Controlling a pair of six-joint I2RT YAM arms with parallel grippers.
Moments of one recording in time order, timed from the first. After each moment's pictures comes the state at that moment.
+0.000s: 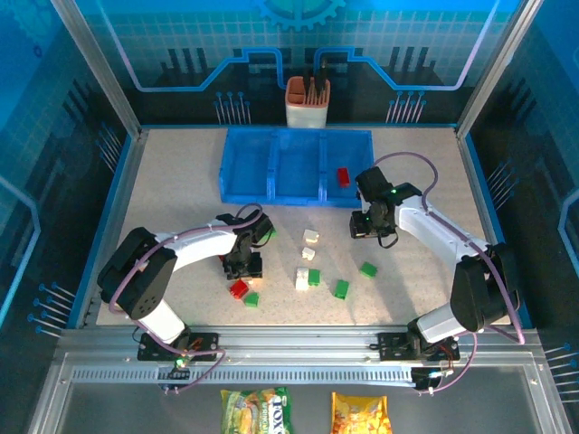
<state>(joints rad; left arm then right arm) -0.61 1.62 0.89 -0.84 0.05 -0.75 0.40 1.48 1.10 -0.92 0.01 0.32</state>
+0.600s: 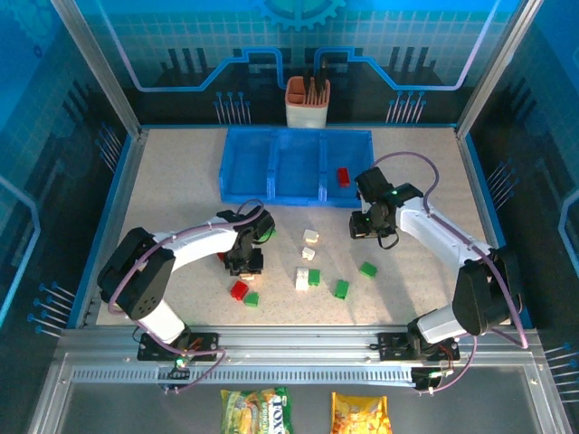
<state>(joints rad) -0.61 1.61 0.94 -0.88 0.02 -0.74 0.41 1.46 1.10 -0.93 0.02 0.34</state>
